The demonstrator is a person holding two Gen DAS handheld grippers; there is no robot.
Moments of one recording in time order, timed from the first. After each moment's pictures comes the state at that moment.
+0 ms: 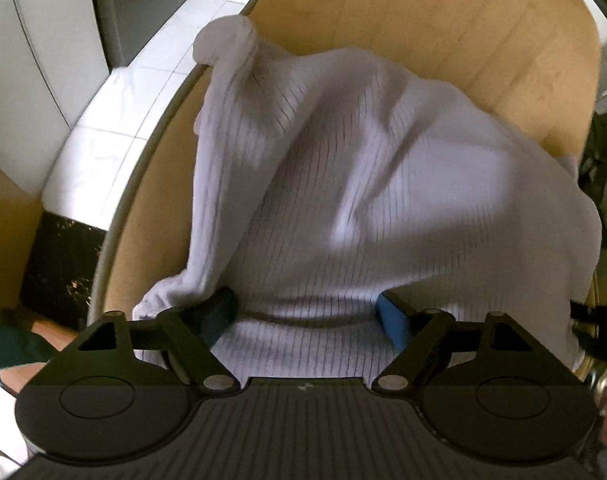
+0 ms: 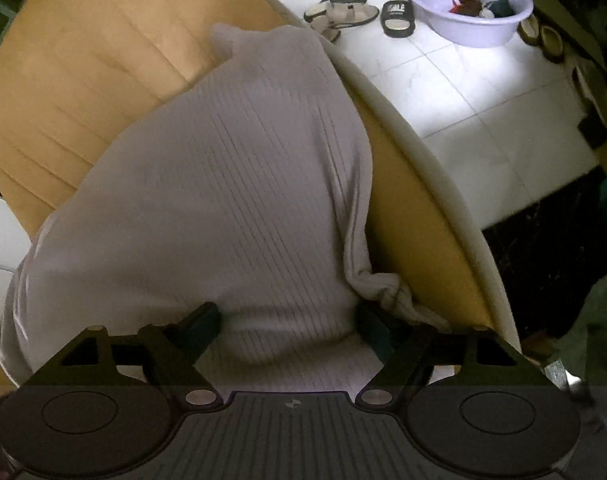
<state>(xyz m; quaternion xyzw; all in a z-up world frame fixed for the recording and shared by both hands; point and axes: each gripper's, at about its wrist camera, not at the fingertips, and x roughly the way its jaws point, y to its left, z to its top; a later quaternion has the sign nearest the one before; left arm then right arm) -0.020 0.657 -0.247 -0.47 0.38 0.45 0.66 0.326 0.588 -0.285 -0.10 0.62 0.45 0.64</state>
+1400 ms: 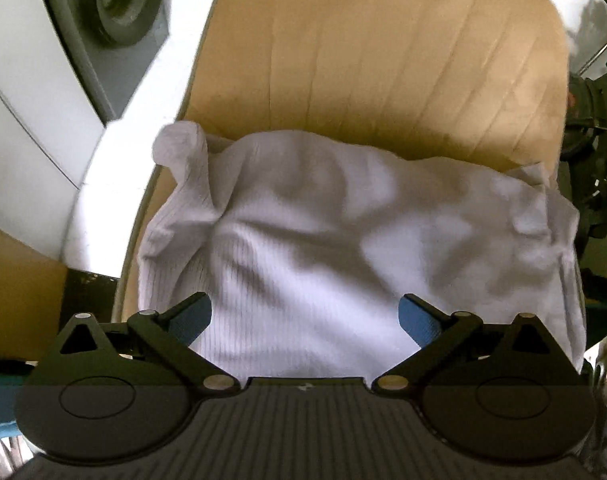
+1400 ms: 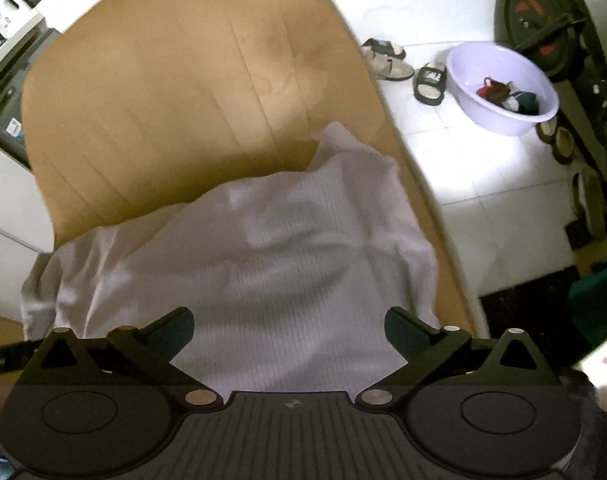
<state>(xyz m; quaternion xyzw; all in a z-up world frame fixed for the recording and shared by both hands) 0.028 0.653 -0.143 -0.39 0.42 0.46 0.68 0.319 0.619 -0.164 -0.19 0.53 0.50 0.65</state>
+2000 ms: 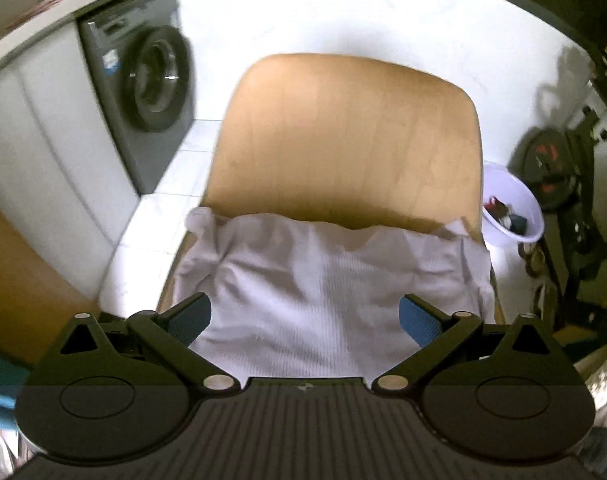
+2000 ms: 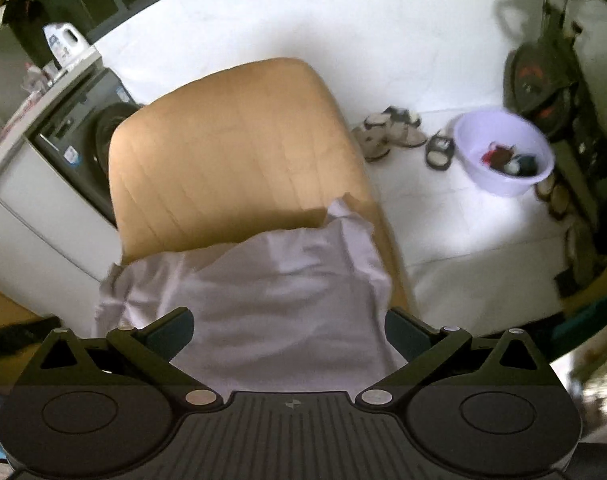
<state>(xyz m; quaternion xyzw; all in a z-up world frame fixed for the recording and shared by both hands) 0.054 0.563 -0.014 -0.32 0.35 0.54 0.70 0.330 0.527 -0.043 -0.17 0.45 0.56 0.67</state>
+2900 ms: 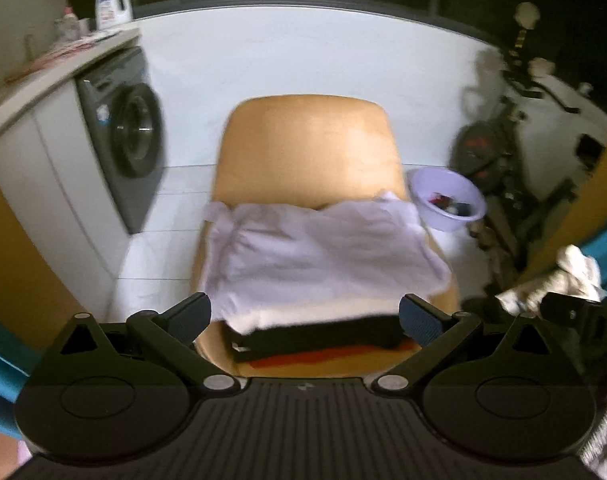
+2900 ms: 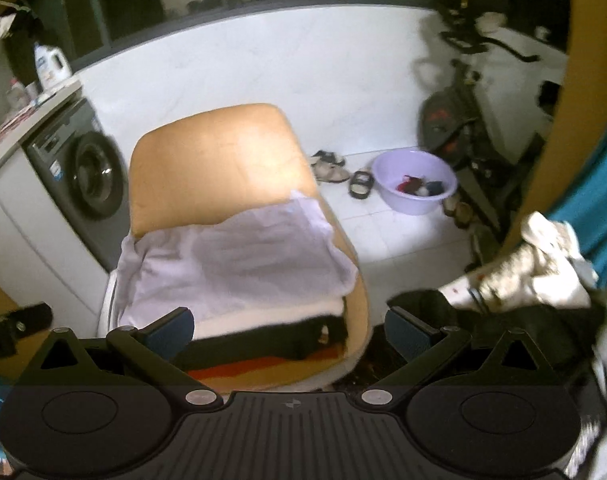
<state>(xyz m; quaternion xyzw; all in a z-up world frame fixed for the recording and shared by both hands) -0.060 0.365 0.055 -0.24 0.31 0.46 0.80 0.146 0.271 0.072 -0.15 0.39 0.48 0.77</state>
